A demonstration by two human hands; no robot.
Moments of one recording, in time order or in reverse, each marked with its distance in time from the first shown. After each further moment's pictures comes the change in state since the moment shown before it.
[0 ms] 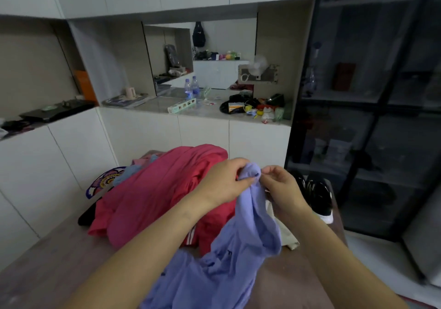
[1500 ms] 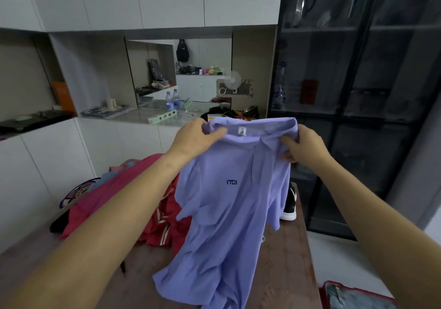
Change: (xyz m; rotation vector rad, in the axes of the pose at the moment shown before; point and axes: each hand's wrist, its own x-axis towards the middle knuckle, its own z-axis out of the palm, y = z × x) left_hand 0.054 0.044 -0.031 0.117 0.239 -0.215; right_hand -0.008 -0.126 -0.117 -0.773 0.170 -0.243
